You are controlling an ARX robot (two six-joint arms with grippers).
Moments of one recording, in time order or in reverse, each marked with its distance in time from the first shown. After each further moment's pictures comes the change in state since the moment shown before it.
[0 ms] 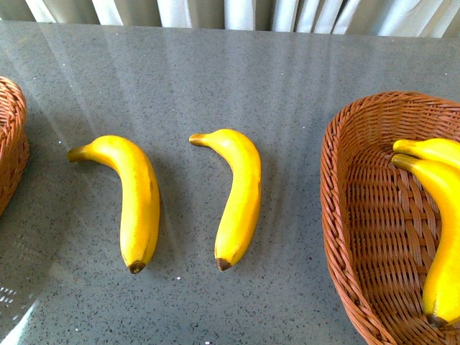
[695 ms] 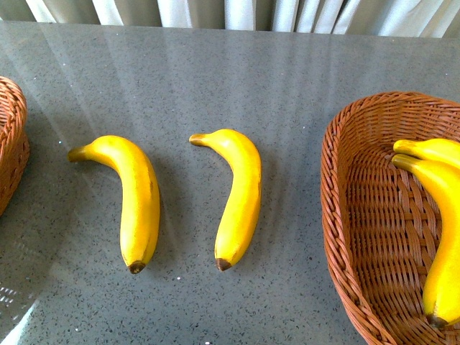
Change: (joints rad) left arm 0.000 -0.372 -0.093 -0.263 0.000 0.003; right arm 0.000 0.000 0.000 0.000 0.000 0.000
